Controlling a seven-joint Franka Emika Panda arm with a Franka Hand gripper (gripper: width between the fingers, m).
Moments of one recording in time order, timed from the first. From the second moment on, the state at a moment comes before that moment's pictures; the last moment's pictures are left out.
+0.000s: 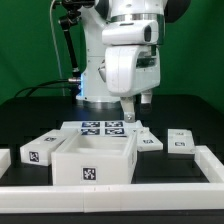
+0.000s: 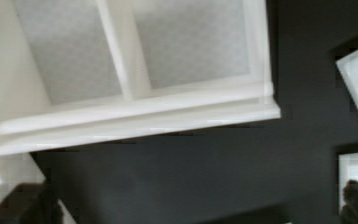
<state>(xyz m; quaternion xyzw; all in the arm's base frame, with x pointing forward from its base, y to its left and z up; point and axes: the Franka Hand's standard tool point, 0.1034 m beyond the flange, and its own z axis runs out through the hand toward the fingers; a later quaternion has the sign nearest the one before) 0.520 0.038 0.091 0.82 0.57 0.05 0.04</state>
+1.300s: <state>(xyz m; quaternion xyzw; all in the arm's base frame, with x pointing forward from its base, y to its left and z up) 0.491 0.016 0.056 0.78 0.63 0.02 0.05</state>
